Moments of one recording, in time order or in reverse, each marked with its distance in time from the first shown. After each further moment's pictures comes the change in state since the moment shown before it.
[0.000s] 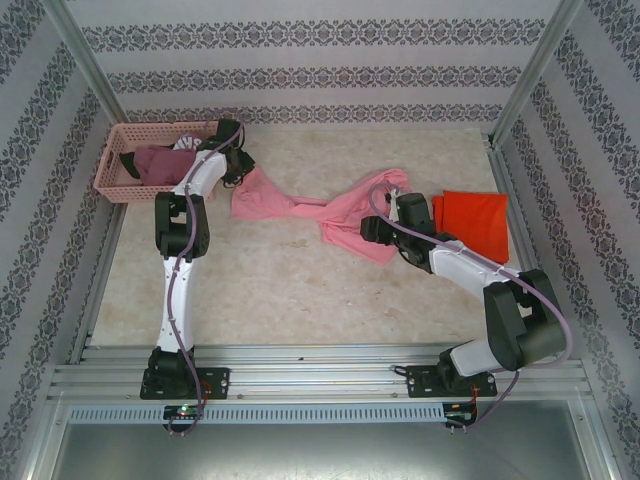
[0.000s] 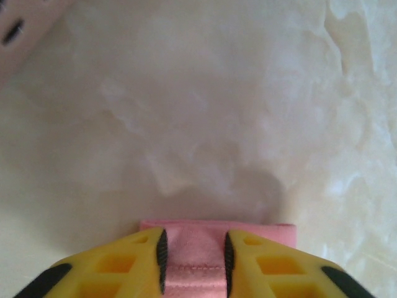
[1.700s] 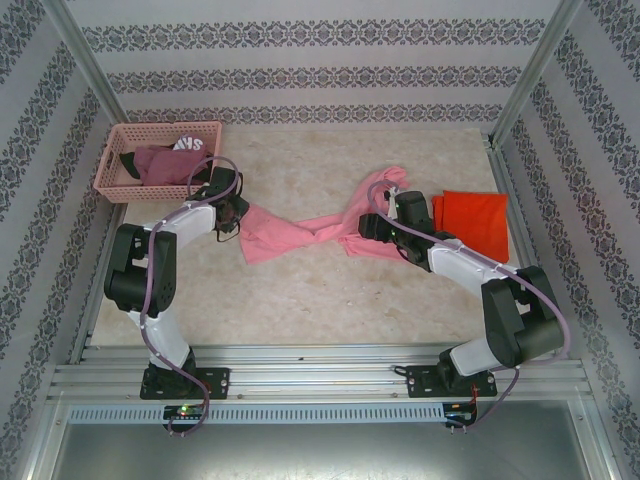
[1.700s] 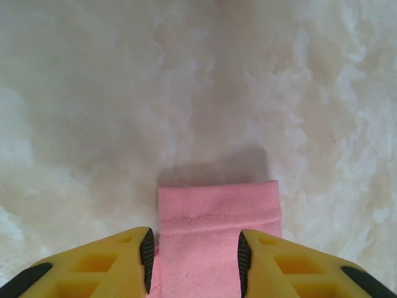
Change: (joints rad) left arm -0.102 -0.731 -1.086 0.401 -0.147 -0.280; right arm 0.002 0.016 0.012 0.031 -0.011 0.012
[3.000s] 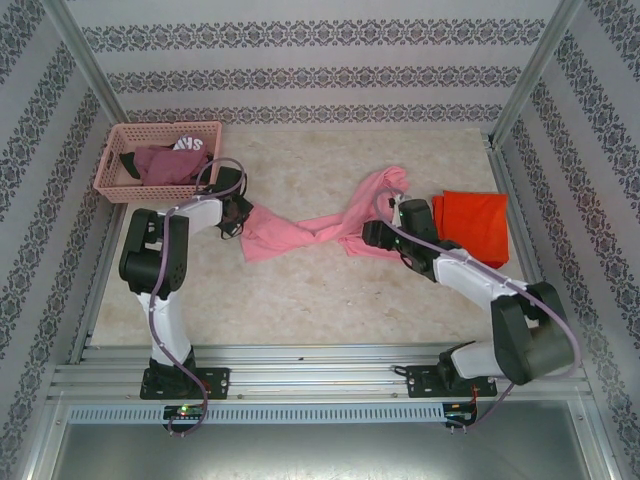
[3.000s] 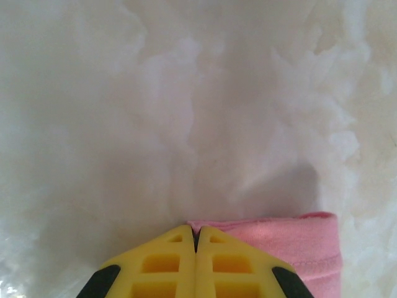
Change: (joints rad) left arm 0.013 0.147 0.073 -0.002 0.053 0.048; right arm 0.006 -0.112 -0.084 -0.045 0.032 0.042
